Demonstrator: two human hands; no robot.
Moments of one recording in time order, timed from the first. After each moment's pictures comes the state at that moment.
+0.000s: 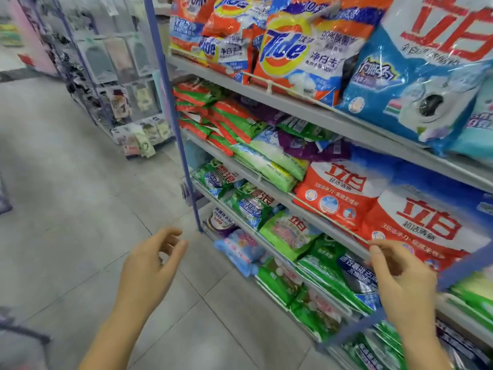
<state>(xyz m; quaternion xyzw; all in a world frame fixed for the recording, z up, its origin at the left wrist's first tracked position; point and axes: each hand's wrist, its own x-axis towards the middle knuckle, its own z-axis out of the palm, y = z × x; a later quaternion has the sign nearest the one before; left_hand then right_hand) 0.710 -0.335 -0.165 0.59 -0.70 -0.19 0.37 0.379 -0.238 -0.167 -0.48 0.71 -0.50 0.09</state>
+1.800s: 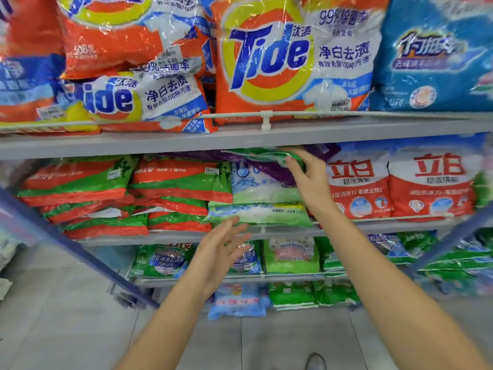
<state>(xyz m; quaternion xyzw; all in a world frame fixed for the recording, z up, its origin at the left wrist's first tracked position) 0.631 -0.723 -0.192 0.29 -0.47 -0.83 0.09 0.444 -0.621 -0.167 -0.32 0.70 -0.64 -0.01</state>
